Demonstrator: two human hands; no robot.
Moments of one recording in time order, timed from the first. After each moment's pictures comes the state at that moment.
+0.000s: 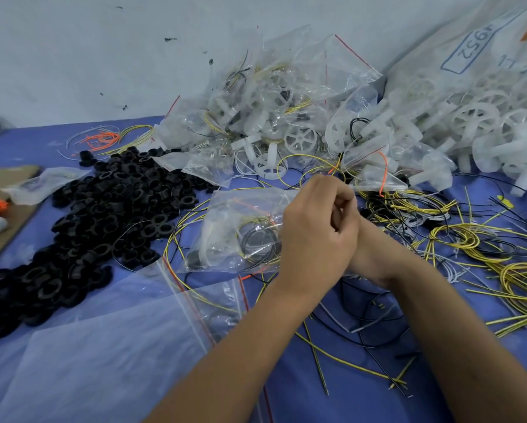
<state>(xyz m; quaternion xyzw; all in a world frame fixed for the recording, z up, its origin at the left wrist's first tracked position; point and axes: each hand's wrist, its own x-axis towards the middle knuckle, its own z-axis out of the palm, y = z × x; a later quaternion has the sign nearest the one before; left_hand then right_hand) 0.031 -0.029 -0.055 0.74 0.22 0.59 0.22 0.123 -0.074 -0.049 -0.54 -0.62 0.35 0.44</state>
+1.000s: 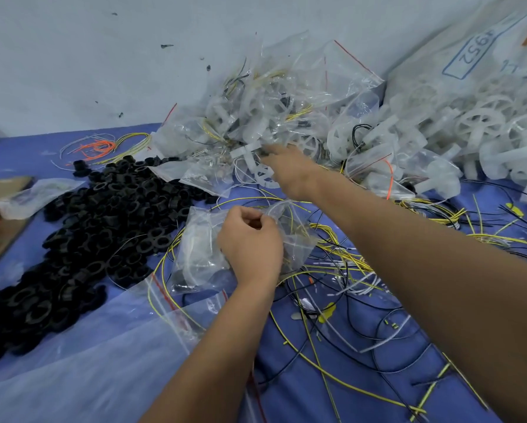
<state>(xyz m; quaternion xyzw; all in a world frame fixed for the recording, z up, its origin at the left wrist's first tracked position) 0.002 0.039 -0.081 0.53 0.56 0.53 0.34 0.144 0.117 -0.028 -0.70 -0.71 -0.08 0.01</state>
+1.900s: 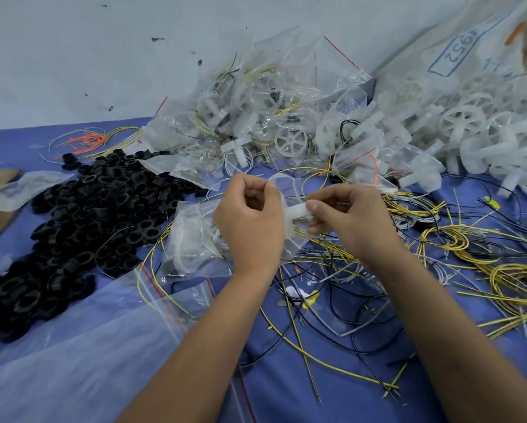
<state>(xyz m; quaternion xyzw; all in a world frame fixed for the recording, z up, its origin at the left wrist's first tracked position) 0.009 0.013 -0.053 0.57 0.41 0.63 0.34 0.137 -0.051 -0.049 -0.62 -0.44 0.25 0.60</state>
